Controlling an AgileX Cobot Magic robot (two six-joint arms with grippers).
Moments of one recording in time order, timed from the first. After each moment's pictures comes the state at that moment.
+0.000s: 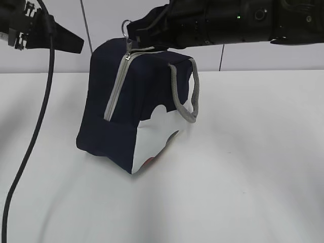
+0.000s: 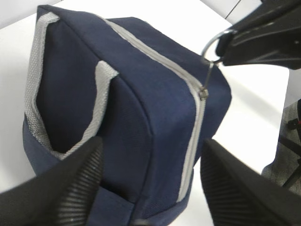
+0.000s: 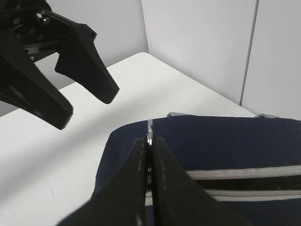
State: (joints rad) left arm 0.02 1.70 -1.40 -1.06 1.20 1.23; right arm 0.42 1.69 -1.27 -1.50 -0.43 1.35
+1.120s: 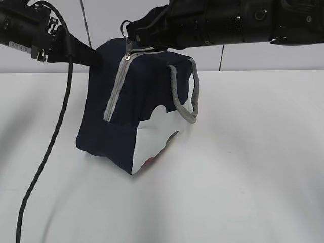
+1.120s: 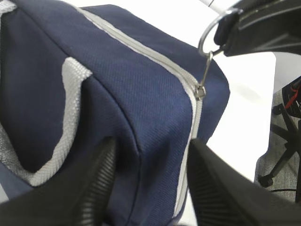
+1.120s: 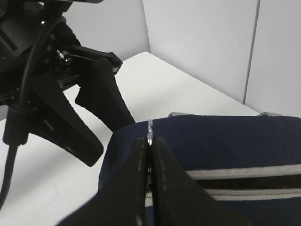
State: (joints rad) left arm -0.05 1.77 -1.40 -1.08 1.20 1.30; right arm 0.42 1.69 -1.27 -1.50 -0.43 1.37
